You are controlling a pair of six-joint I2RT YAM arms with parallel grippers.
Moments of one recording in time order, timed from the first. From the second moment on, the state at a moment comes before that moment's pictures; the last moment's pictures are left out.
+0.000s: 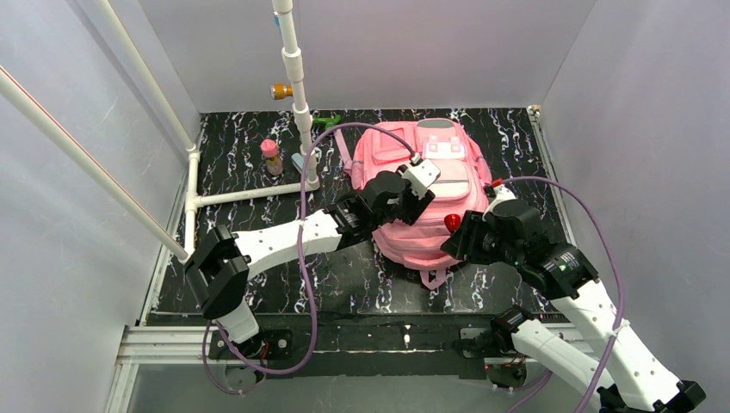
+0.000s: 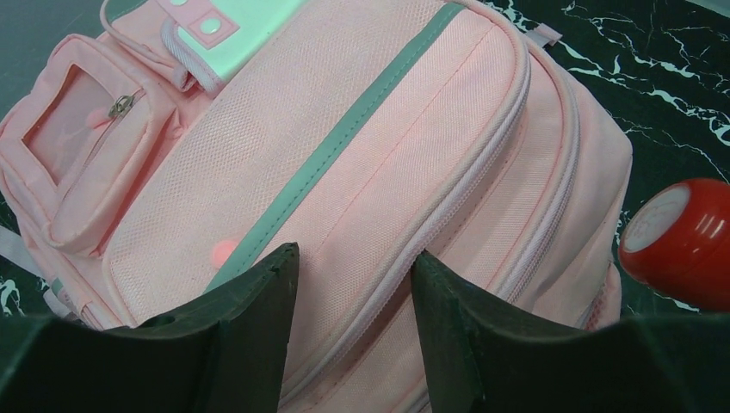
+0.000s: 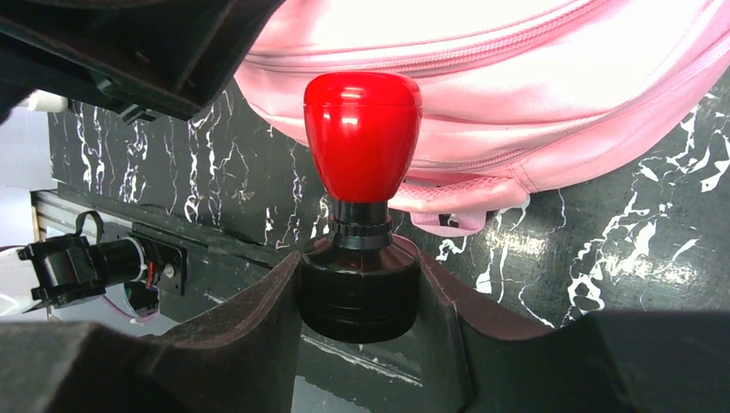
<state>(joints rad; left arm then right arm) -1.00 1.64 1.23 0.05 -0.18 0.10 0.60 0.69 0.92 -0.92 -0.05 0.64</state>
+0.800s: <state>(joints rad) -0.94 1.63 1.23 0.02 -0.10 -0.06 0.60 0.72 0.80 -0.70 -0.03 0.71</state>
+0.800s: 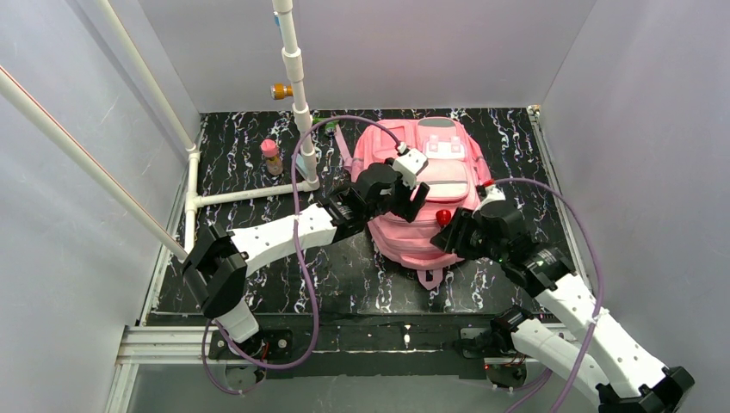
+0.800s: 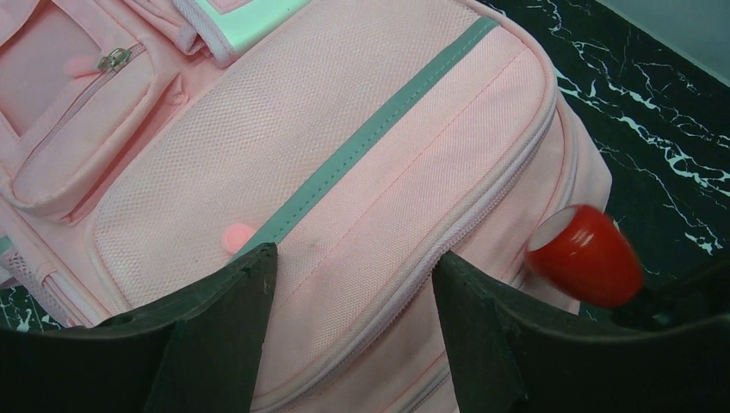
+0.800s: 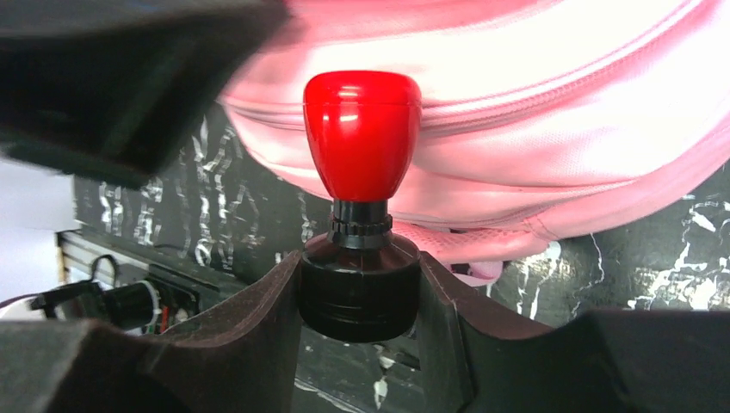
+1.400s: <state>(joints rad) -0.96 1.65 1.24 0.03 -0.12 0.08 0.60 0.68 0.67 -0.66 -0.02 0.76</state>
